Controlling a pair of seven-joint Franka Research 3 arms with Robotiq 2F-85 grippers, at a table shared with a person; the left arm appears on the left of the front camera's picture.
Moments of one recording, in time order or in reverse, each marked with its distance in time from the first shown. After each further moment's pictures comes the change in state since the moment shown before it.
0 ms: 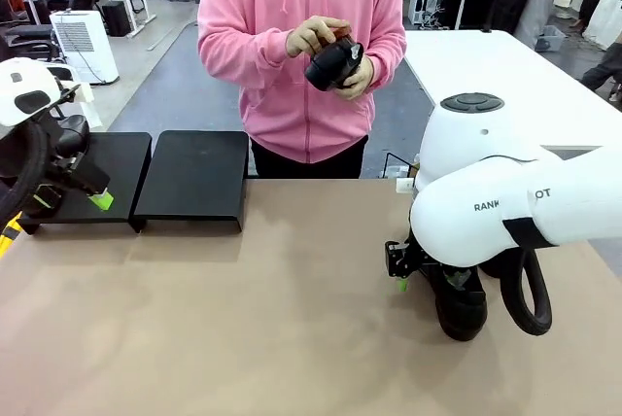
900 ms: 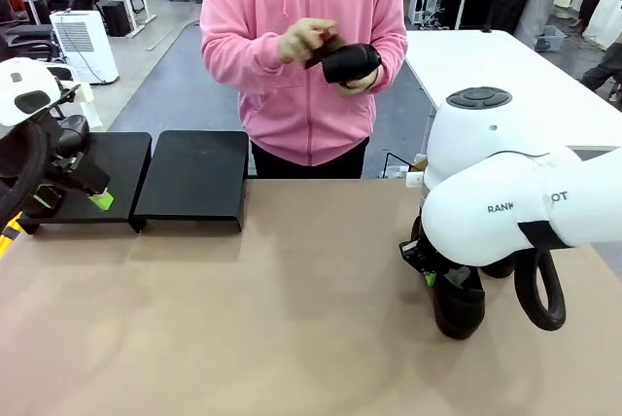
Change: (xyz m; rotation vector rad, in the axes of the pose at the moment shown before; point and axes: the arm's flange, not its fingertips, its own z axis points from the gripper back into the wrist) left arm 0.000 0.000 0.000 0.000 0.000 0.000; right arm 0.002 -0.014 0.010 -0.050 -0.032 -0.019
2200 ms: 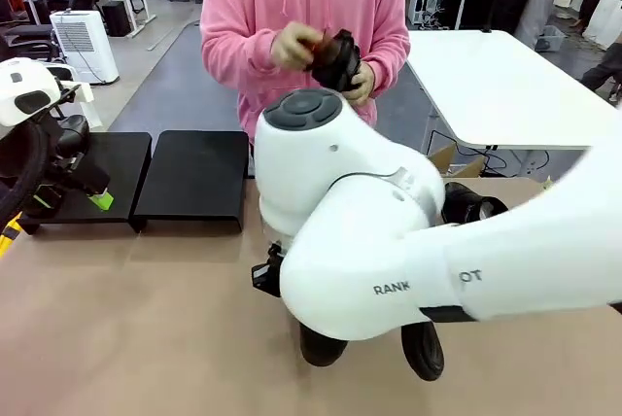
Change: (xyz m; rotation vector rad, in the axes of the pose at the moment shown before) left arm 0.000 0.000 0.000 0.000 0.000 0.000; right arm -0.089 0.219 0.058 0.082 -0.103 0.134
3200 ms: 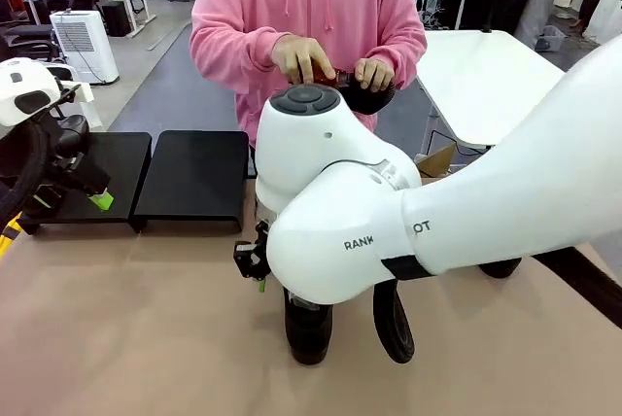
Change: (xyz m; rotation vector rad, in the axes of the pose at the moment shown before) left arm 0.000 0.000 0.000 0.000 0.000 0.000; right arm 0.033 0.004 -0.001 0.120 0.024 -0.170
